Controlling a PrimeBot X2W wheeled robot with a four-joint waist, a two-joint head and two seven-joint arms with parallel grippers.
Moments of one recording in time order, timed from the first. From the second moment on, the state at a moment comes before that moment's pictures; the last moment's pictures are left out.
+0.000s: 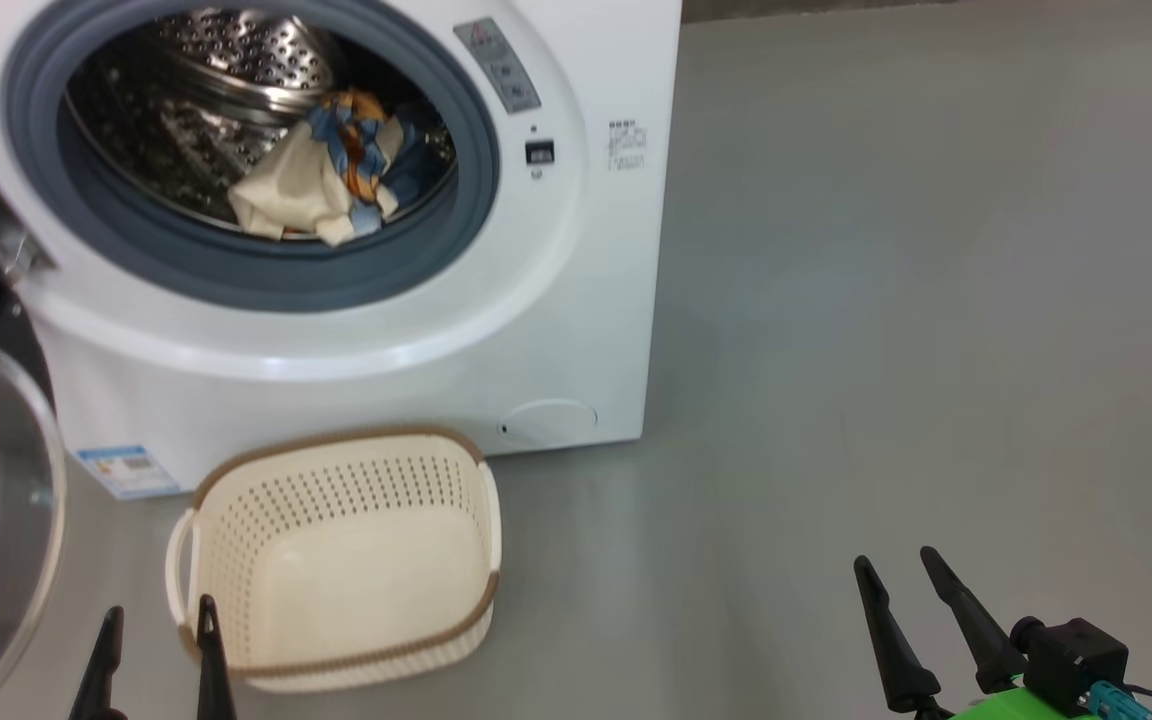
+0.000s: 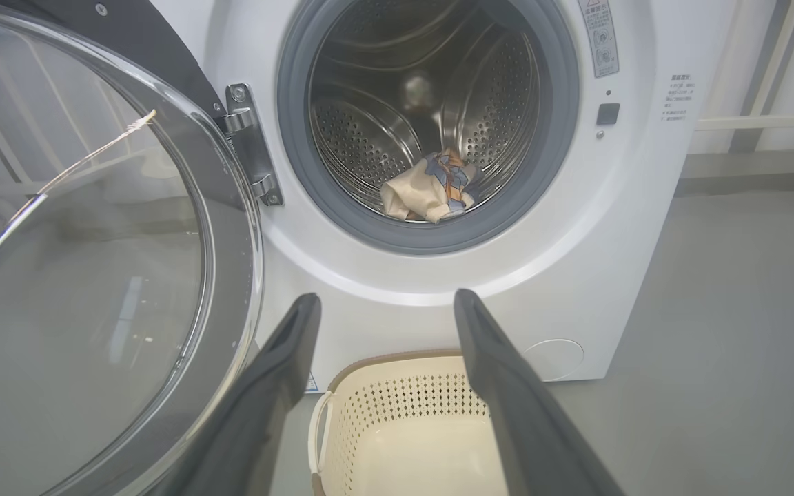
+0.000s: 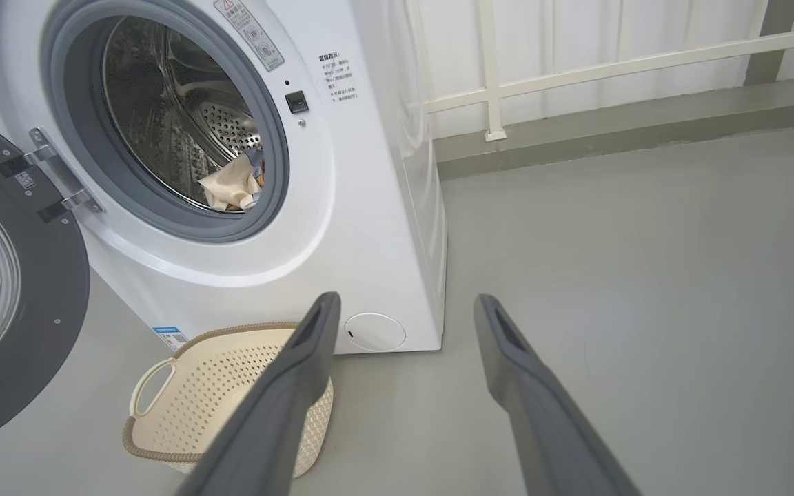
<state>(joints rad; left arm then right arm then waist) 0.16 0.05 0.06 0.00 -0.08 0.08 -0.26 0.04 -0.10 0.08 0.18 0.32 0.13 -0.25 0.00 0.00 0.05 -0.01</state>
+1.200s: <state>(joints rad) 0.14 0.05 0.06 0.01 -0.09 0.08 -0.26 0.04 -0.10 0.08 0.18 0.32 0.13 -0.25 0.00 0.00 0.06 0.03</state>
